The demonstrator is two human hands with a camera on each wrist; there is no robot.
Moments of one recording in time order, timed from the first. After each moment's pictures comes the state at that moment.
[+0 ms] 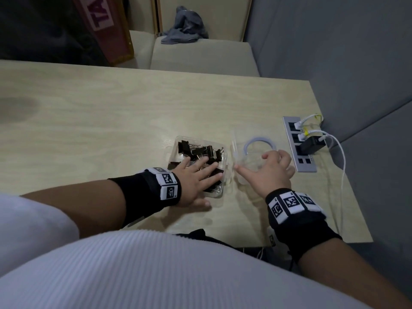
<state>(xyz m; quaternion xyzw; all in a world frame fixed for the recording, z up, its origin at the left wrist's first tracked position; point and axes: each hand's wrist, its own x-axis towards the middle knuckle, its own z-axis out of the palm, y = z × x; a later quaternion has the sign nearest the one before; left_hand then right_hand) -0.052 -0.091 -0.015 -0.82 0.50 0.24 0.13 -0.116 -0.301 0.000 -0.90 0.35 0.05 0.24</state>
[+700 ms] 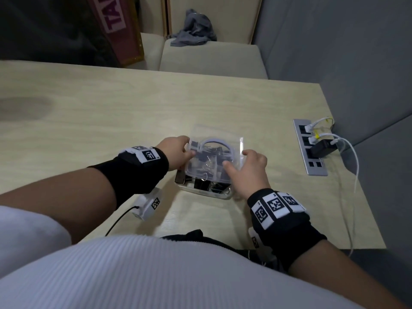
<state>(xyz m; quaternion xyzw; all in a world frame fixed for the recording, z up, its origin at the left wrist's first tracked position) 0.009 -0.054 0.010 -0.94 0.15 0.23 -0.20 -0.100 -0.233 0.014 -0.89 0.28 0.07 0.37</state>
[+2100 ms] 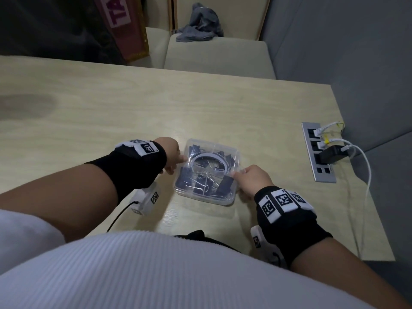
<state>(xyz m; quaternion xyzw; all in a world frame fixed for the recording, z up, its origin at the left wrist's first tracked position) 0.030 -0.041 0.019 -0.92 0.05 0.37 -0.13 -0.073 -0.240 0.007 -0.84 0.34 0.21 0.37</state>
